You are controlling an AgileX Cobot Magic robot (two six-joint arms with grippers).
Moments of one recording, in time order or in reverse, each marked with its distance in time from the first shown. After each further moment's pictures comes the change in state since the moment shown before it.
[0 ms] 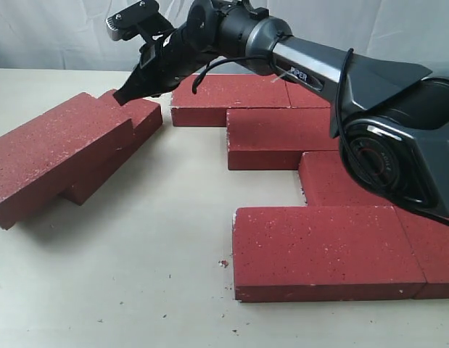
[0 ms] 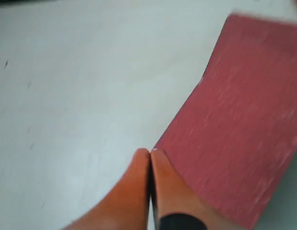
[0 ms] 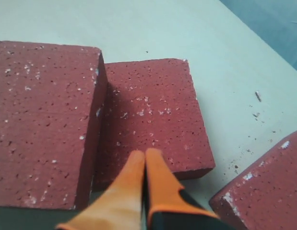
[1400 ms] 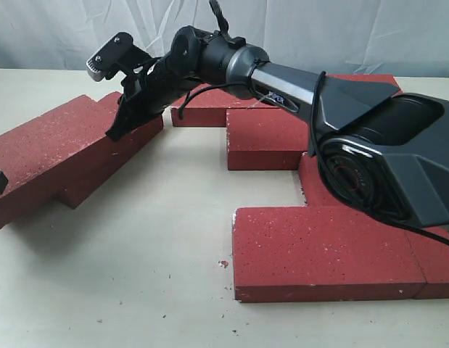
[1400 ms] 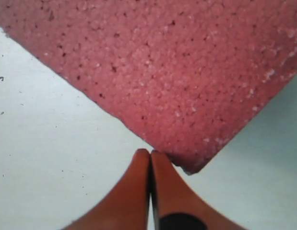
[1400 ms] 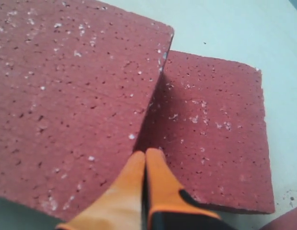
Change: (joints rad) left arm 0.006 0.231 0.151 -0.104 0.173 0.006; right arm 0.055 0.067 -0.001 0.100 0.004 -0.264
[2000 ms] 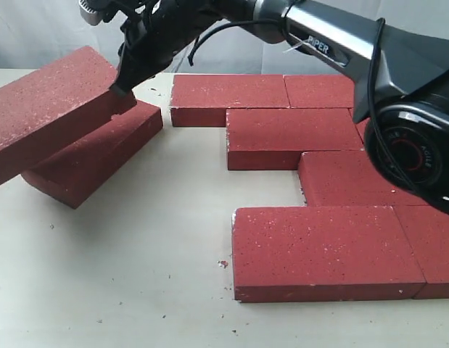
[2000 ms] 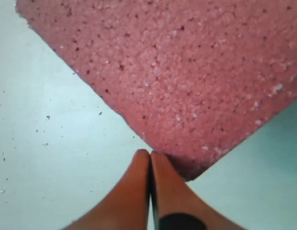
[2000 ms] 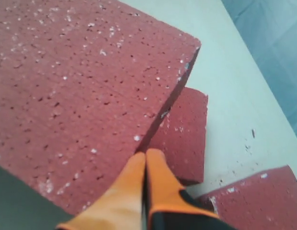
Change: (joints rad) left arm -0.008 -0.157 -0.055 0.000 0.012 0.065; right arm -0.016 -0.186 -0.004 -0.105 0.180 0.010
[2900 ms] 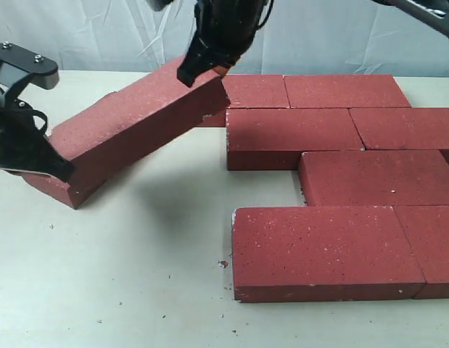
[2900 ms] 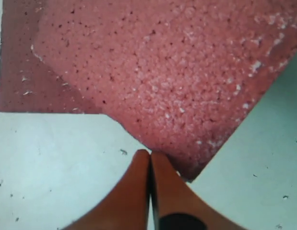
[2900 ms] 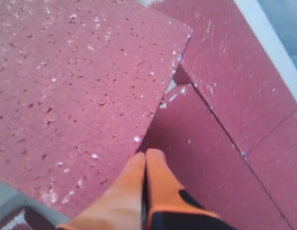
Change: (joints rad) left arm -0.312 0.088 0.000 -0.109 -0.161 0.164; right arm -0.006 -0.247 0.180 -0.507 0.347 0.487
